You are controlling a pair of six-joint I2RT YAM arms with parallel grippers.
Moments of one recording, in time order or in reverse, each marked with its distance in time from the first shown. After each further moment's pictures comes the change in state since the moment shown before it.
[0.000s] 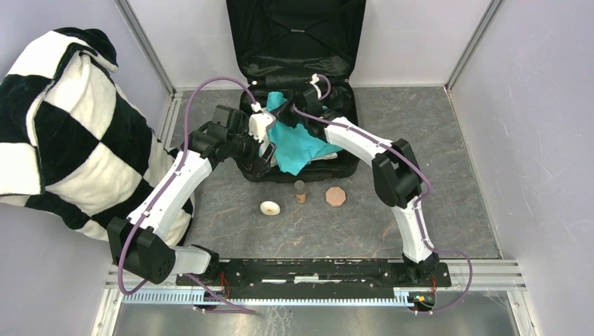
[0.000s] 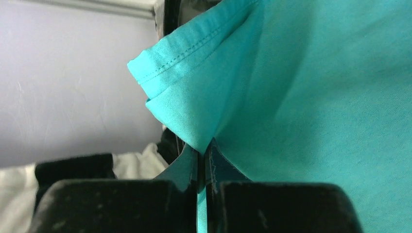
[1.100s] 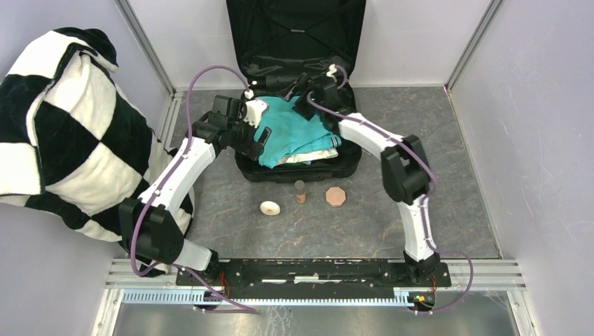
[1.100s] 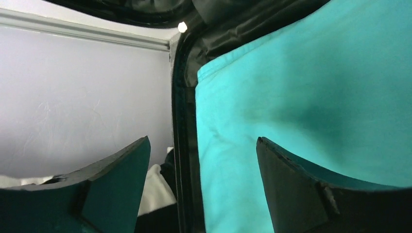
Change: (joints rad) left arm 0.077 0.109 0.015 0.114 -0.131 0.000; right arm -0.072 0.088 0.060 0.121 0.007 -0.001
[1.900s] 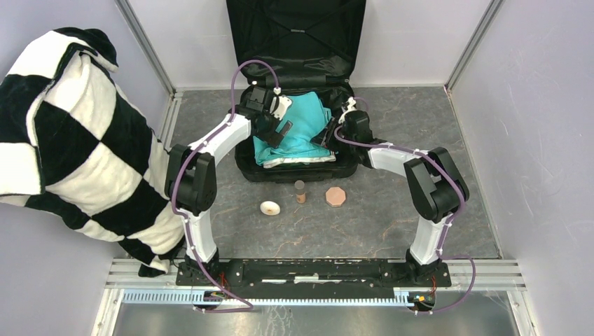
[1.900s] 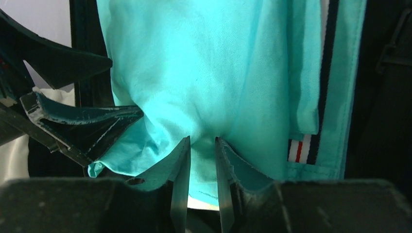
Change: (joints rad) left arm -0.068 0.517 0.297 0.094 -0.169 0.000; right arm -0.139 -0.373 -0.772 0.256 -0.283 -0.307
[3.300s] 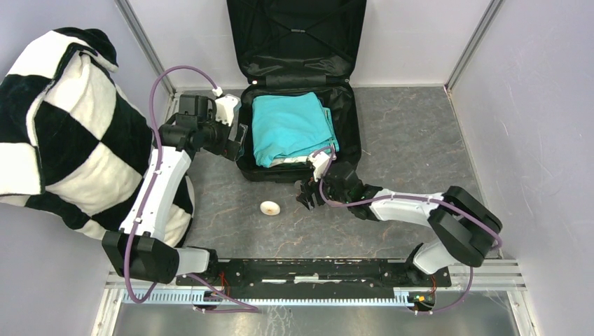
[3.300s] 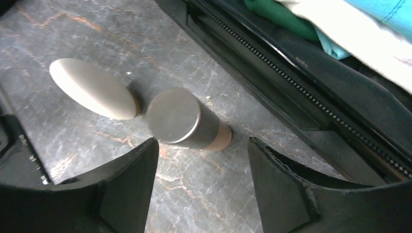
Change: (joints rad) left arm 0.229 -0.643 -0.217 -0.304 0.242 -0.020; right arm 0.399 -0.406 -0.444 0.045 0.142 -0.616
